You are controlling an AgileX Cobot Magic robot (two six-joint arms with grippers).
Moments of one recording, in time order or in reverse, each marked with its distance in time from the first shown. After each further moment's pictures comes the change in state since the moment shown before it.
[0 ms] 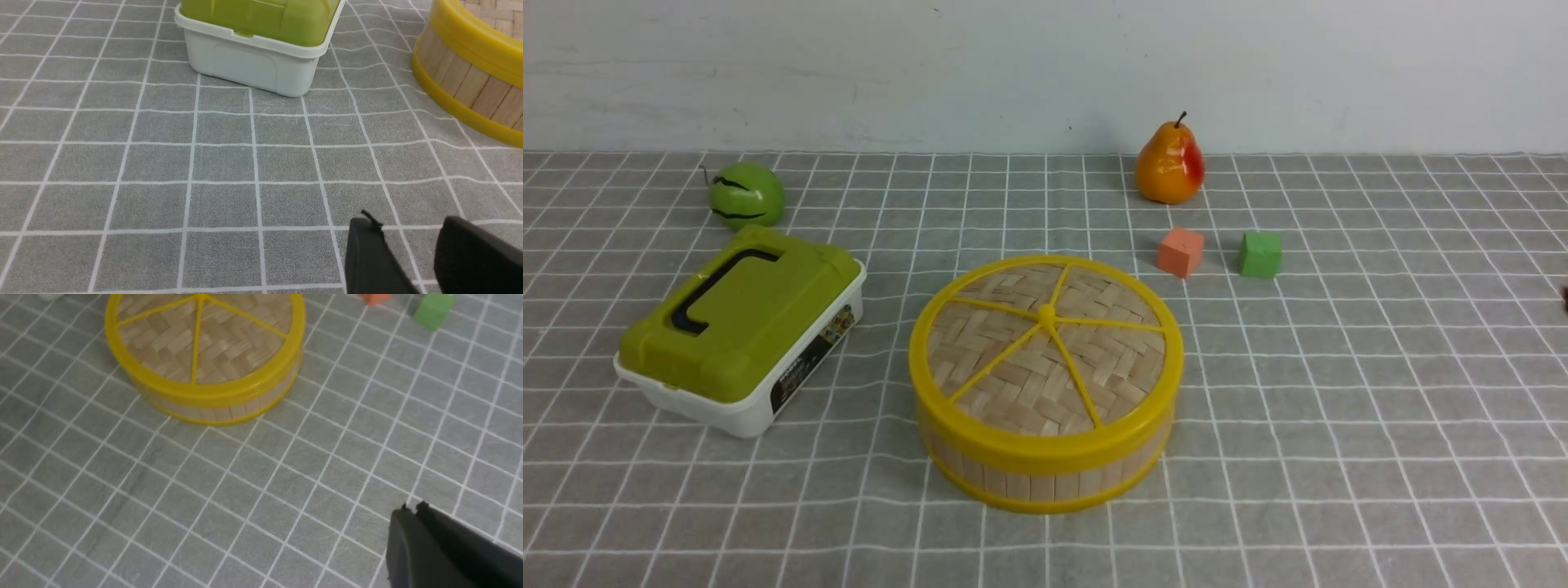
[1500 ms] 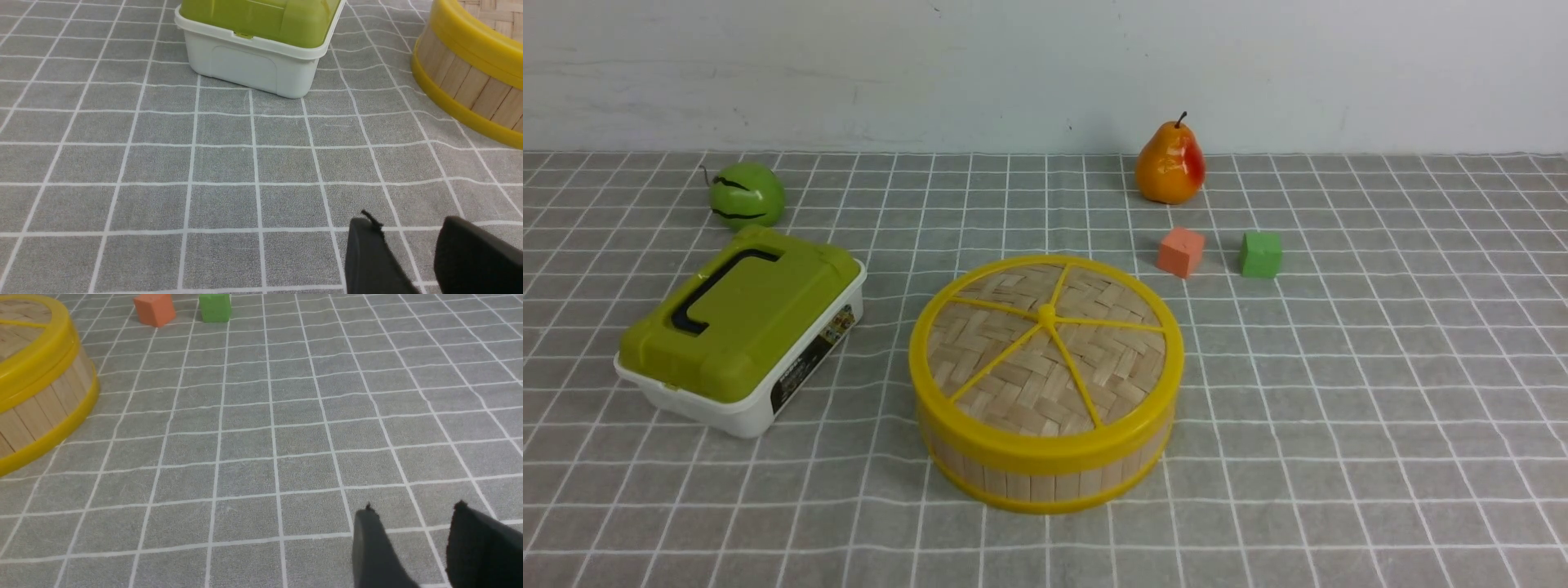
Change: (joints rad) right arm -0.137 -1.096 1.273 -0.407 -0.757 0.616; left arm 0.000 0.000 0.000 0.000 -0.002 0.000
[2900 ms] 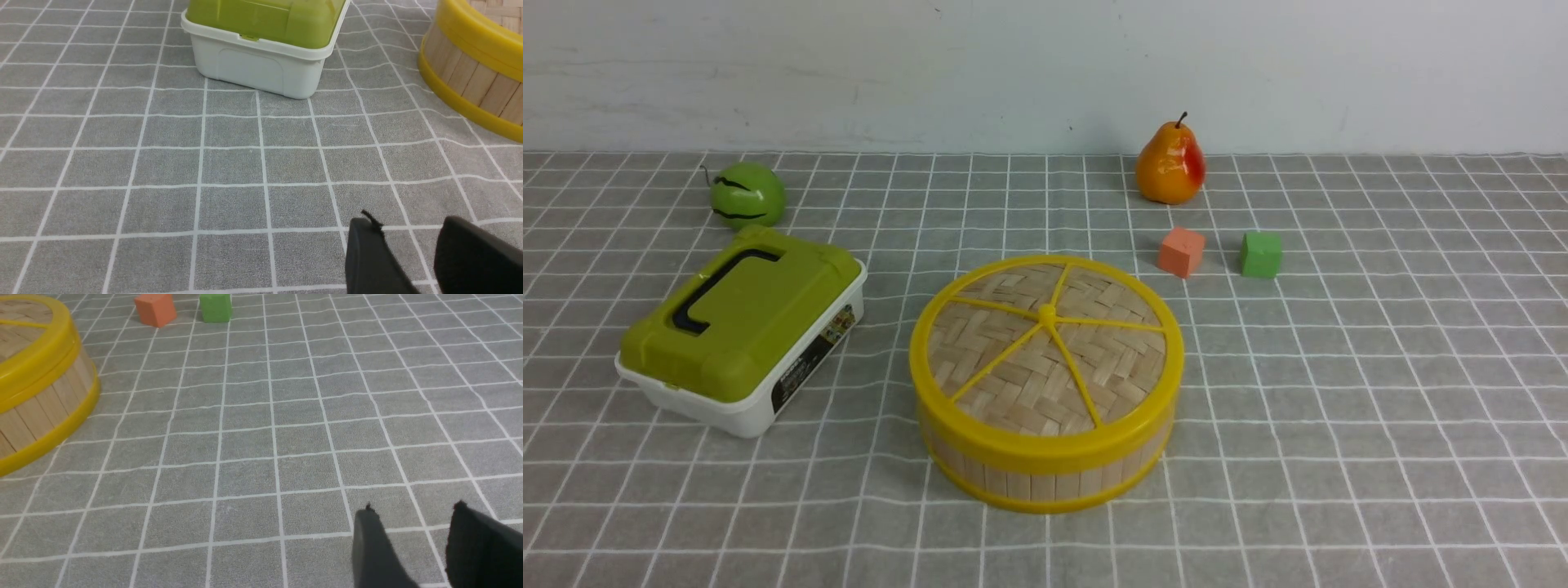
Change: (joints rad) right arm 0.000 0.000 0.000 0.000 0.000 0.000; left arm 0.000 0.000 0.000 0.029 0.000 0.000
